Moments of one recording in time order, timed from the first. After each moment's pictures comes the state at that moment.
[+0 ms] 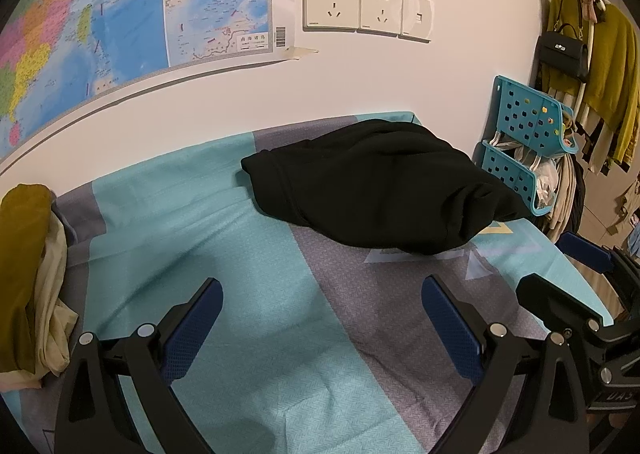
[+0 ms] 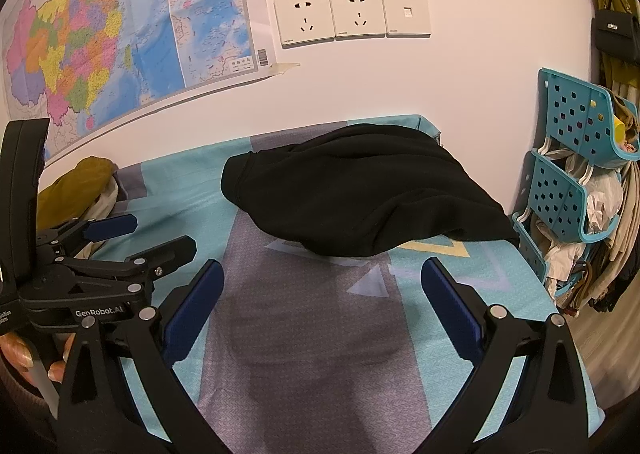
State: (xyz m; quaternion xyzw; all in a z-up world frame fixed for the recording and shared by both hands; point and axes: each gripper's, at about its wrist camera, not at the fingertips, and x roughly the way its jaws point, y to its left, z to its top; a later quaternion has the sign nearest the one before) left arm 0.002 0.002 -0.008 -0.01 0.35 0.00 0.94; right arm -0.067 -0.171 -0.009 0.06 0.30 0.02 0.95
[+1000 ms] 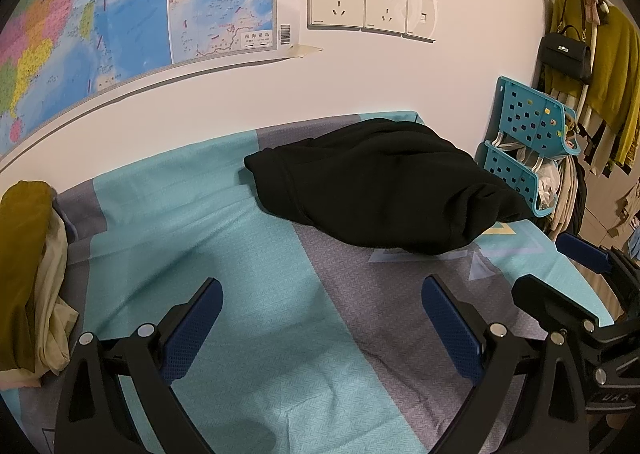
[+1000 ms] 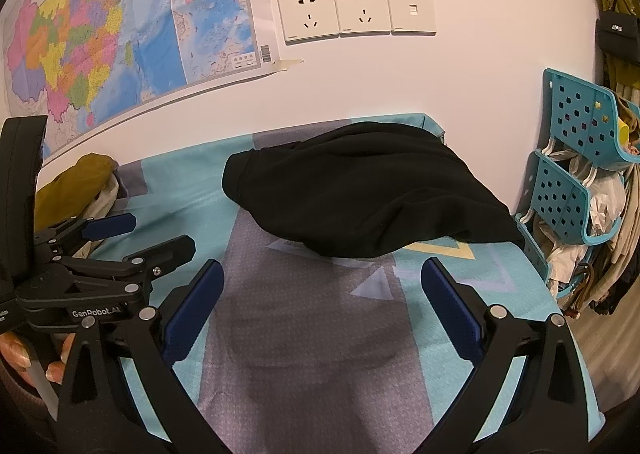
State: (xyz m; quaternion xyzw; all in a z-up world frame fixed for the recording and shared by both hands) left arm 0.002 0.005 -0.009 -0.01 0.35 0.00 0.93; right arm -0.061 -0.168 -0.012 0.06 0.31 0.03 0.95
